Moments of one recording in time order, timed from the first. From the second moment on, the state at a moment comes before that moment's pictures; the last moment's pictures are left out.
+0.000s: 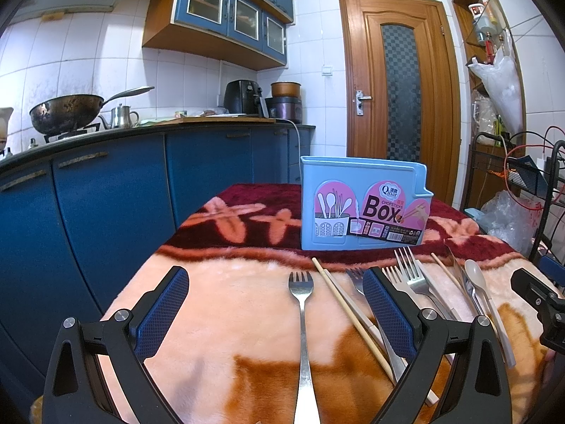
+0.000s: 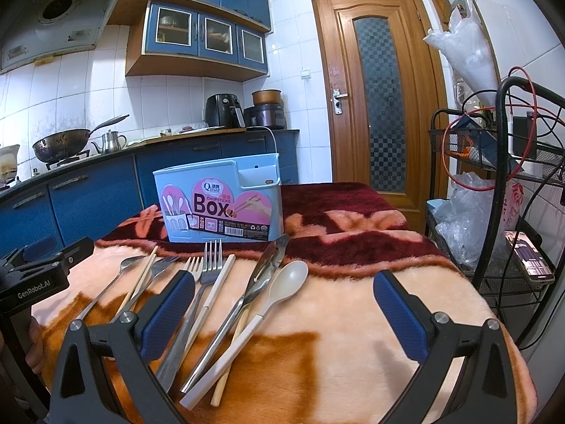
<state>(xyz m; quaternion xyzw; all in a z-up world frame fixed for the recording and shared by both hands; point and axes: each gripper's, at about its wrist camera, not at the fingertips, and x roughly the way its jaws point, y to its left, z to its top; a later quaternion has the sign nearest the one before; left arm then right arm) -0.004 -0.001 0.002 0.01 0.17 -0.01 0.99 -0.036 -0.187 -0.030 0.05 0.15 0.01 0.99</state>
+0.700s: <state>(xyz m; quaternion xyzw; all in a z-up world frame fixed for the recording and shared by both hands) 0.024 0.013 0.007 -0.01 0.25 -0.01 0.97 -0.010 -0.193 -0.019 0.05 0.26 0.06 0.96</state>
